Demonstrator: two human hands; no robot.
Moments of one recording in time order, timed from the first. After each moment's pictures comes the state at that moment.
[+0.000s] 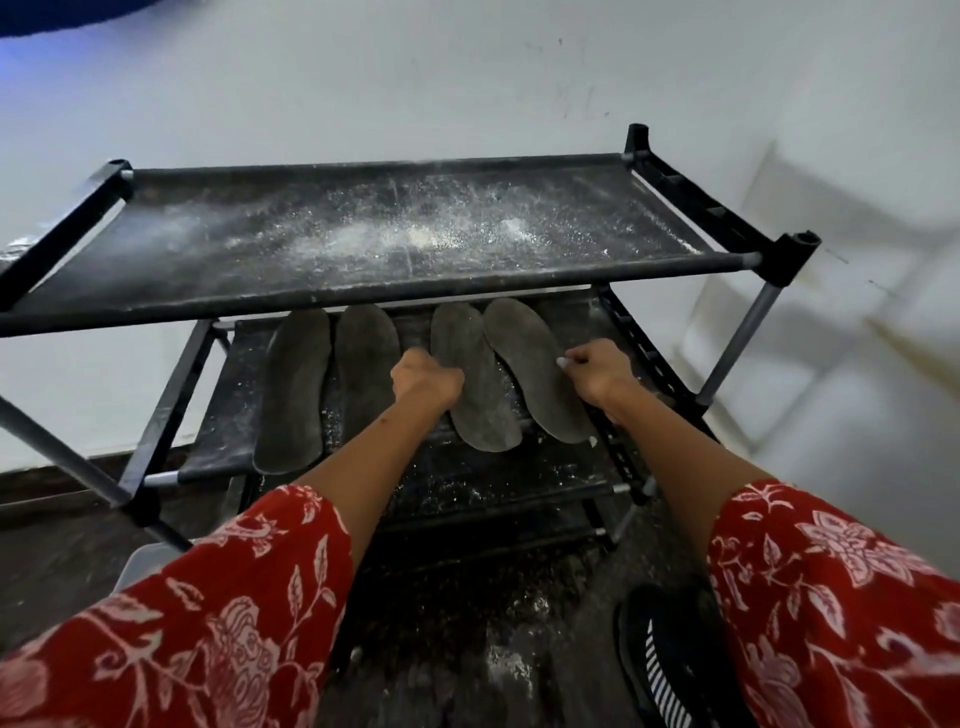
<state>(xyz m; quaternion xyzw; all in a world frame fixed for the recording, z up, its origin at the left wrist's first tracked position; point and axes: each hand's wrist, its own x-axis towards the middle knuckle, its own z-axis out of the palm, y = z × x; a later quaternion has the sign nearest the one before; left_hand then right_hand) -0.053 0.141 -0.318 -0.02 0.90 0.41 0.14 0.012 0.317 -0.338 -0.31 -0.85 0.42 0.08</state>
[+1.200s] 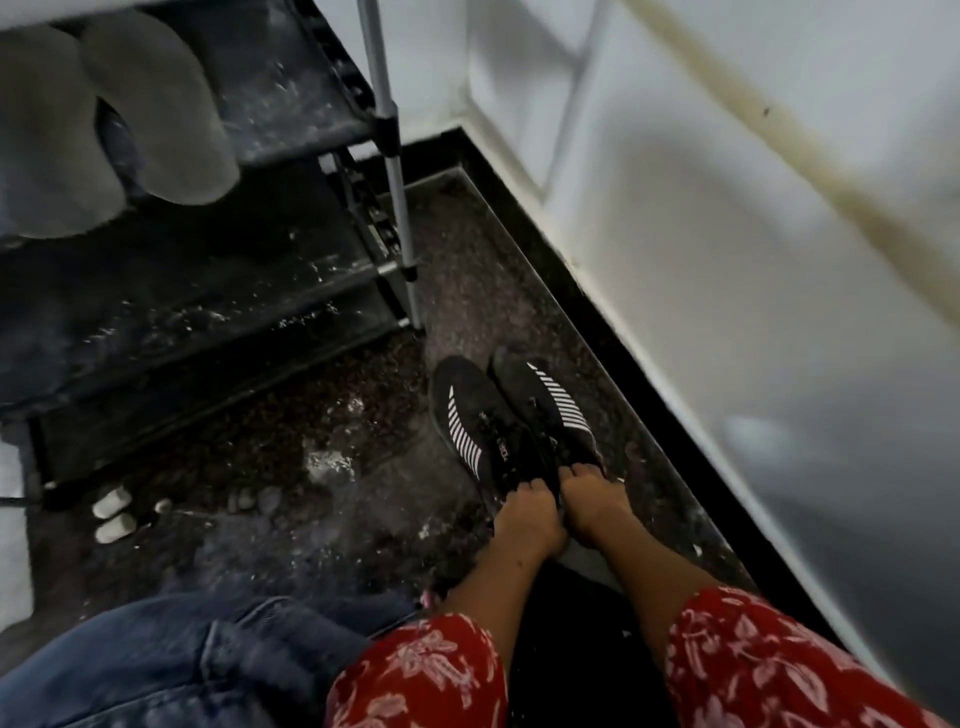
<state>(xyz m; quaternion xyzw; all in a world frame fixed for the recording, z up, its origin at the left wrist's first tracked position) 0.341 0.272 -0.555 0.33 0.81 0.08 0.48 0.399 0.352 -0.563 -0.33 -0.86 0.14 -0.36</state>
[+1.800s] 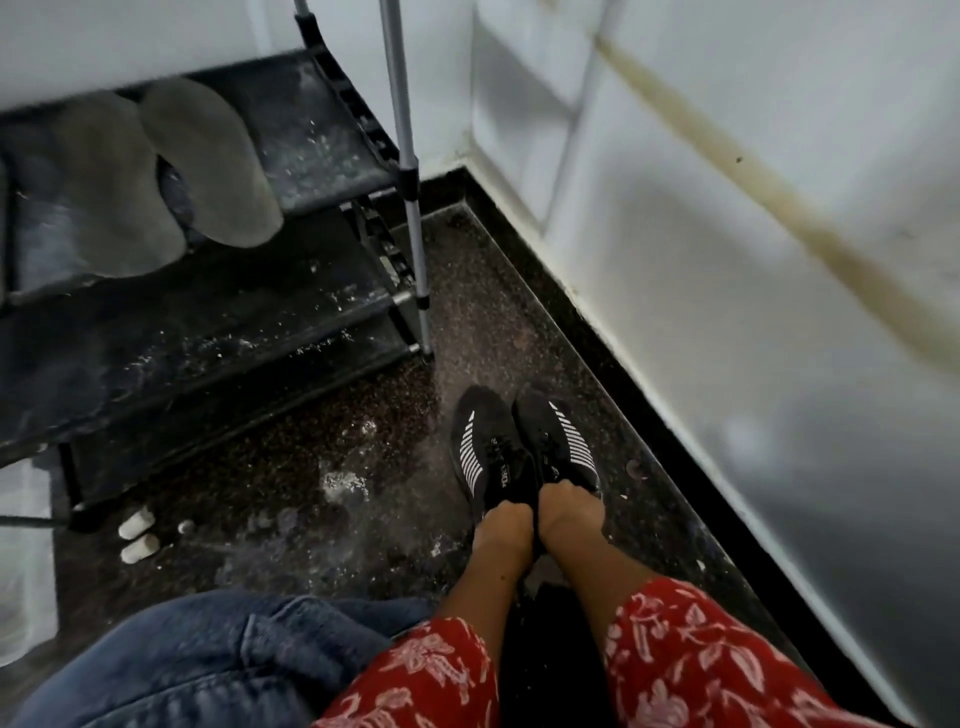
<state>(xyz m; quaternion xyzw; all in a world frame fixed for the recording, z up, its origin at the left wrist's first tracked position) 0.317 0.246 -0.545 0.36 0.81 0.03 0.46 0.359 0.312 -0.529 -0.43 -0.82 0.12 -0.36</state>
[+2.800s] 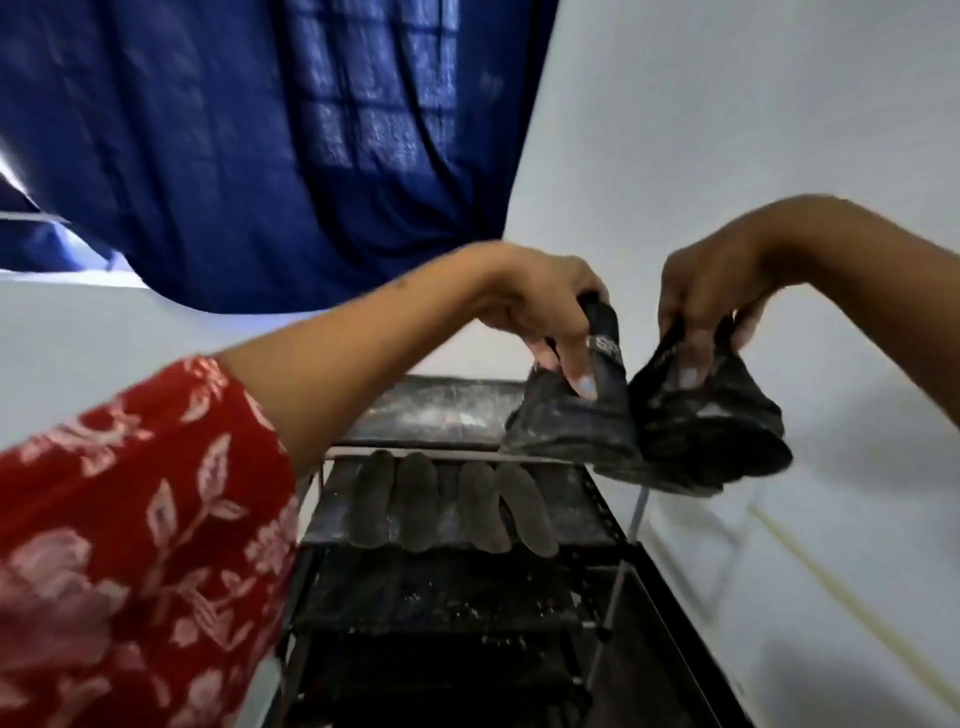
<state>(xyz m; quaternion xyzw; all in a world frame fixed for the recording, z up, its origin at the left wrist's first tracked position) 0.171 0.075 0.063 0.46 0.82 0.27 0.19 0.244 0.216 0.103 -0.16 -0.97 0.04 -0.17</state>
